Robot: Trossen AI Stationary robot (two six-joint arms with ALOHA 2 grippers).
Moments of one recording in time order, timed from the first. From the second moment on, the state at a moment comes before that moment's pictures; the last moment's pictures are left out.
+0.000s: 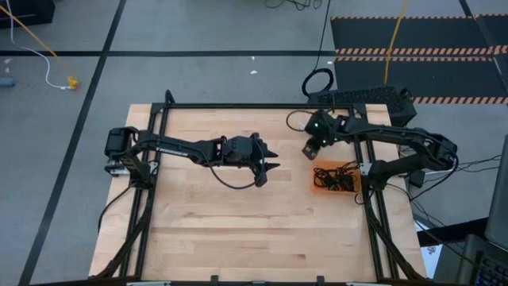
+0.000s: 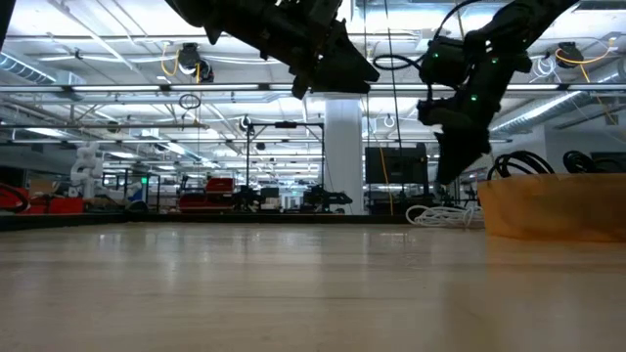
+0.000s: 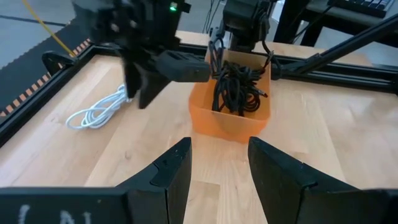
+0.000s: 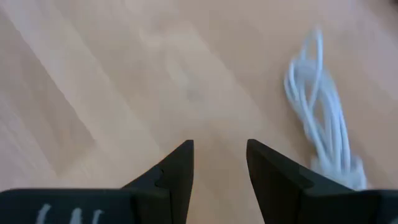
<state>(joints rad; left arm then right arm) 0.03 1.72 1.17 0.15 -0.06 -0.08 -0.52 1.27 0.74 -0.56 -0.01 0.16</state>
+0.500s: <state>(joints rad) 0.04 1.72 1.17 0.15 -0.06 -0.08 -0.71 1.39 0.74 -0.43 0.05 0.11</state>
